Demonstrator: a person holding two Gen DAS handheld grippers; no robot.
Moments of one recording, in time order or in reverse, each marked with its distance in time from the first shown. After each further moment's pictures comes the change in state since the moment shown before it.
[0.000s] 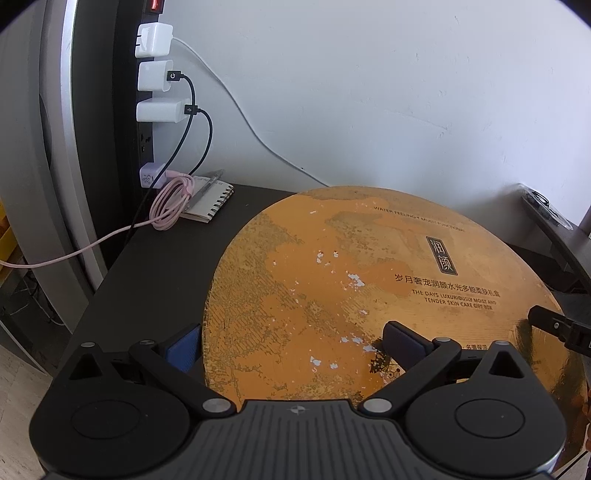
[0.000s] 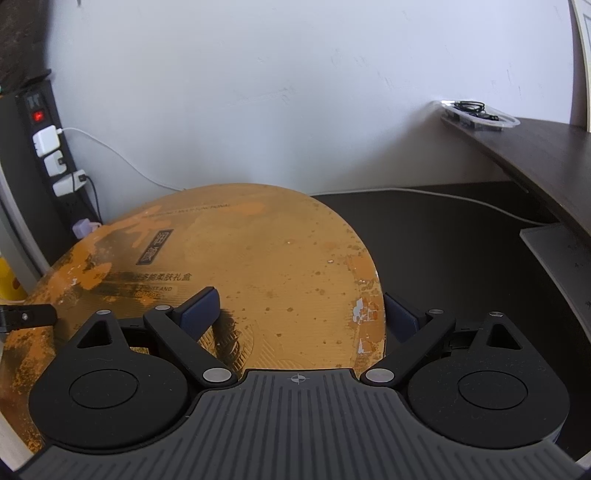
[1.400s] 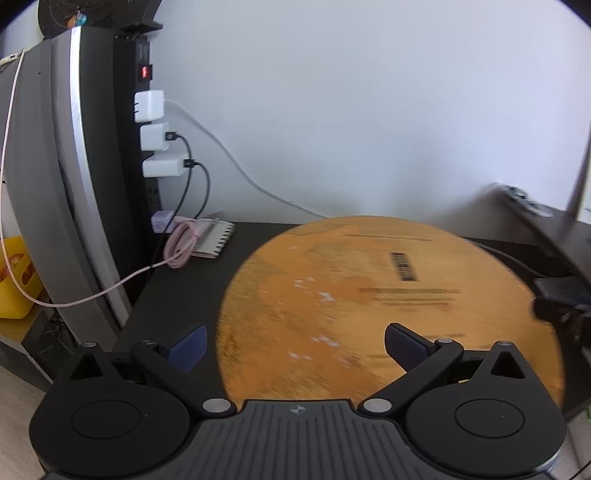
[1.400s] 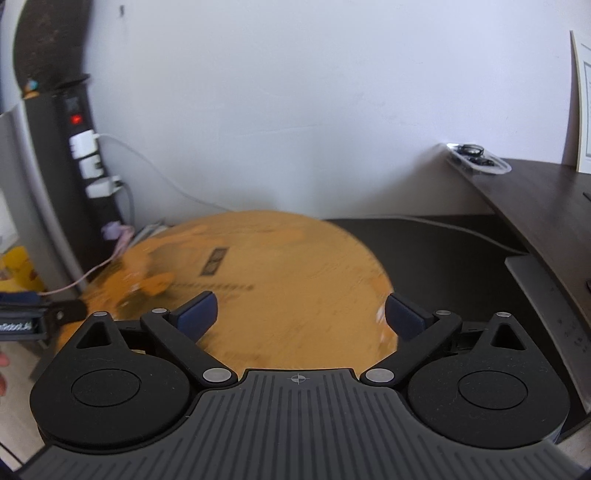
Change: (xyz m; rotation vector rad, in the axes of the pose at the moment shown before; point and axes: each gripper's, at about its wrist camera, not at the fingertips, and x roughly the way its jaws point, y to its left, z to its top) left arm -0.078 -0.031 -0.014 0.111 -0.102 0.017; right arm -0.084 0.042 0.002 -0.067 -0.033 0.013
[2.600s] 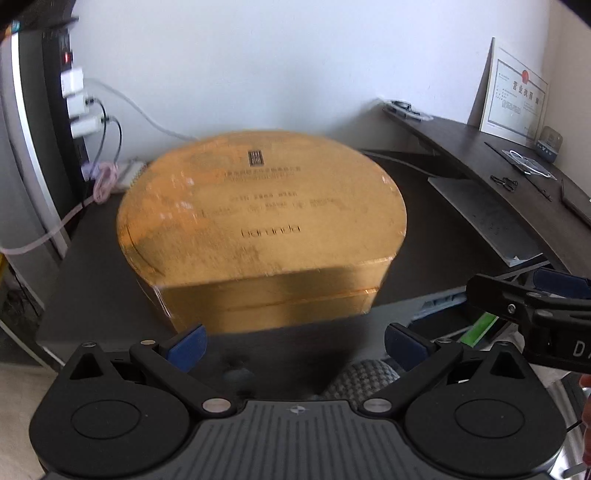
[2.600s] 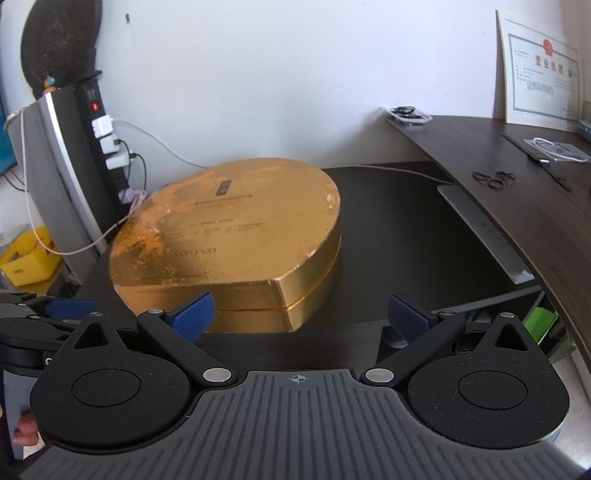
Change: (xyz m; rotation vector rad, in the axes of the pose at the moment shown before) left arm -0.087 -0.083 -0.083 0.118 0.205 -0.171; right arm -0.150 -0.008 -0.089 0.075 0.052 -0.089
